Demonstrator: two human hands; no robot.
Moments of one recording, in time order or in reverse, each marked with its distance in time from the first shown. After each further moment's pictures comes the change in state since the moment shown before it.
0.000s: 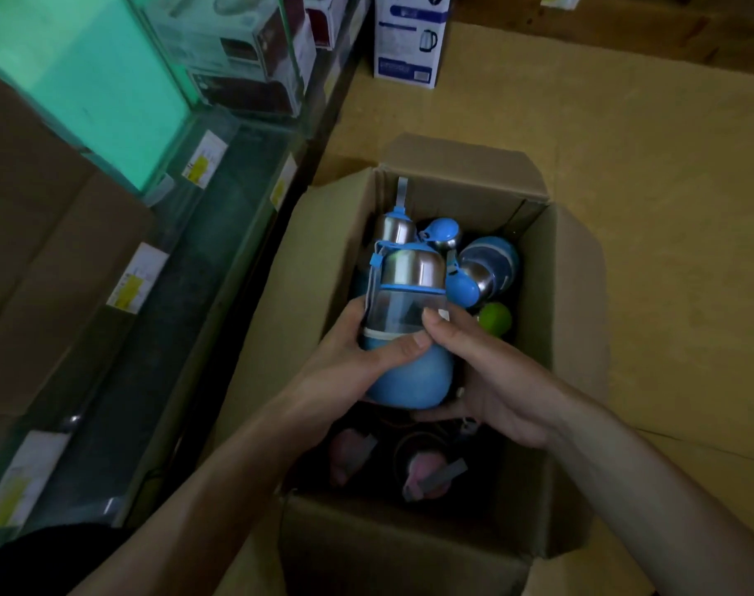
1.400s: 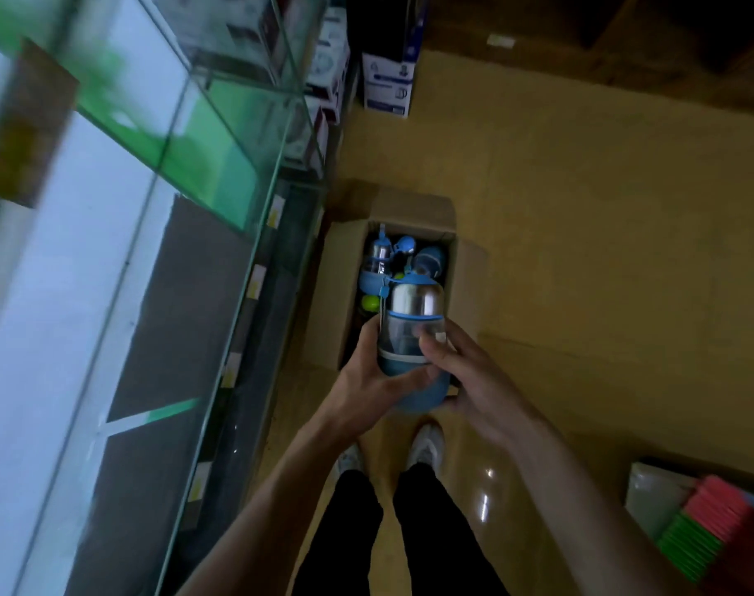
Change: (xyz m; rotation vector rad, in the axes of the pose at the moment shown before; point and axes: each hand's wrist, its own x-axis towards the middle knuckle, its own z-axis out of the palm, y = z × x) left_hand -0.270 0.291 0.079 0.108 -0.029 -0.149; right_hand -0.314 -0.234 0.146 0.030 0.199 0.136
